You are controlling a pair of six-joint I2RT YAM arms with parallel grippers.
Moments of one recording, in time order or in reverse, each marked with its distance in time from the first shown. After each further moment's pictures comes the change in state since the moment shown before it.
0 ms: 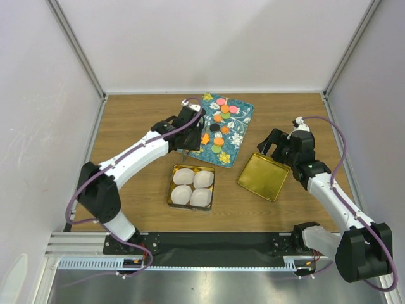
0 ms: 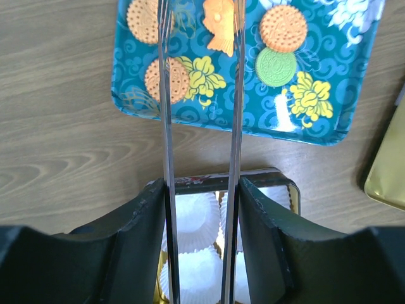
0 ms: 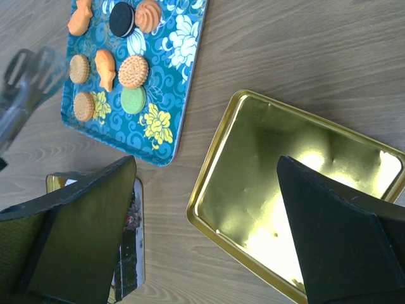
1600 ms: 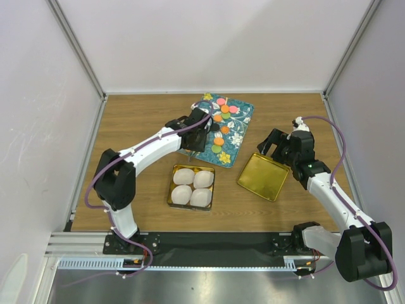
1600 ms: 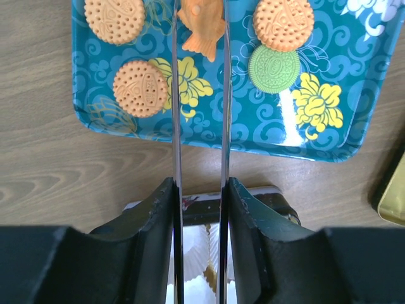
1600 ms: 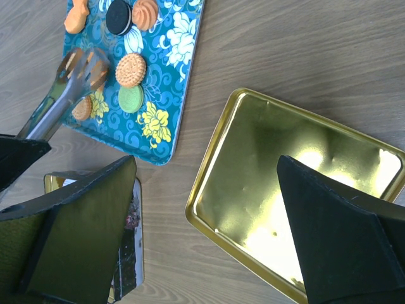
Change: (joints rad) left arm -0.006 0.193 0.060 0.038 0.032 0.000; right arm 0.000 0.007 0.000 -0.002 0.002 0.000
